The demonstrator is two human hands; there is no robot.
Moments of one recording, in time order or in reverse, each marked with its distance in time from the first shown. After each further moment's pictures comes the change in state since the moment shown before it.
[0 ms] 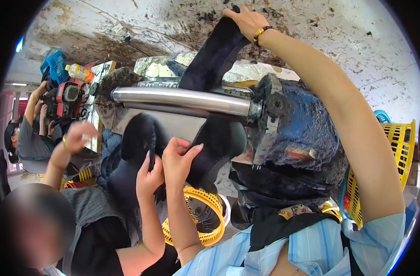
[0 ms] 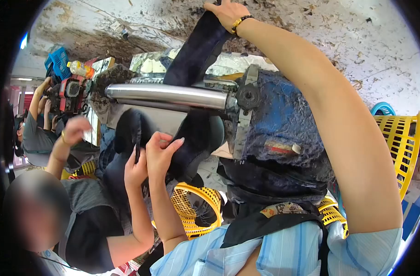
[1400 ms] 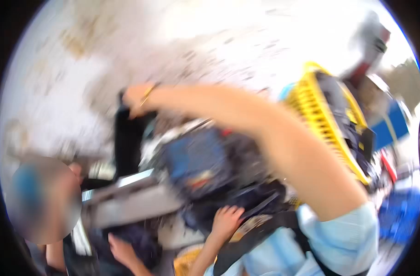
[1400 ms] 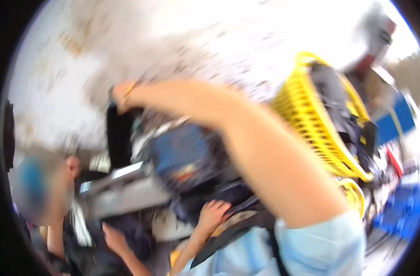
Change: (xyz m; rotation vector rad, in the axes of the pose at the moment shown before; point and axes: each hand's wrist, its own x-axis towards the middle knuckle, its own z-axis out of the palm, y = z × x) left_hand -0.162 0.029 0.172 0.410 -0.765 1.225; right_hand 0.022 -0.009 -0.206 0.138 -0.536 0.137
